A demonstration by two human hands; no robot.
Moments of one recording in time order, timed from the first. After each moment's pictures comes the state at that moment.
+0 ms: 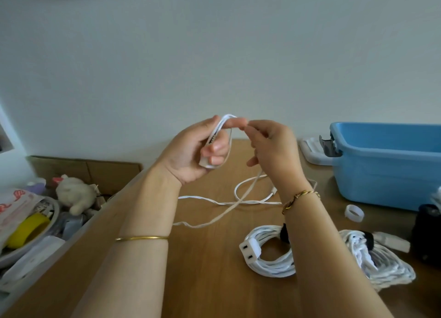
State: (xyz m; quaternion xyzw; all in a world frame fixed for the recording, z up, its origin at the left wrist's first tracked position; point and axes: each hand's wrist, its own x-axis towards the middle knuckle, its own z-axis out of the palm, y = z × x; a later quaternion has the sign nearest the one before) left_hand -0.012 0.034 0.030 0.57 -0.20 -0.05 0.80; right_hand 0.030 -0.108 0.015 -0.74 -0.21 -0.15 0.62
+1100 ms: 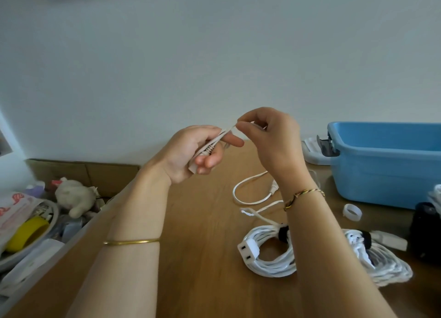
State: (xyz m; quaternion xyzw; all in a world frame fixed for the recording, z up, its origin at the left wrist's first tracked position) left_hand -0.022 0.037 0.037 0.74 -0.12 0.02 0.66; right_hand 0.026 -0.113 0.028 -0.76 -0.24 -0.25 0.55
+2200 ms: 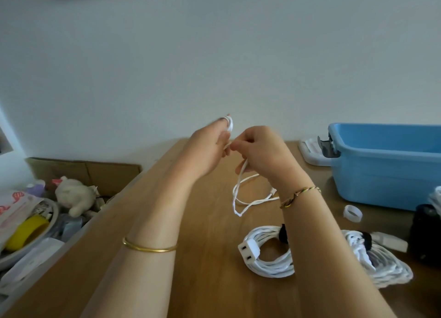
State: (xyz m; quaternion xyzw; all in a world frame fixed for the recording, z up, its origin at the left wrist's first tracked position) left_hand 0.000 0.027 0.024 0.91 -0.10 0.26 0.29; right_hand 0.019 -0.108 0.028 -0.82 -0.25 -0.04 0.52
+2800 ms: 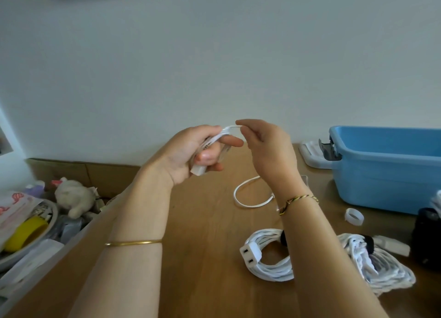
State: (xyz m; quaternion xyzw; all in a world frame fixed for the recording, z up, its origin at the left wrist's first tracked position) left_hand -0.021 0.039 0.042 0.73 -0.07 0.00 0.68; right_hand 0.031 -0.103 0.017 -0.81 -0.23 -0.23 0.49
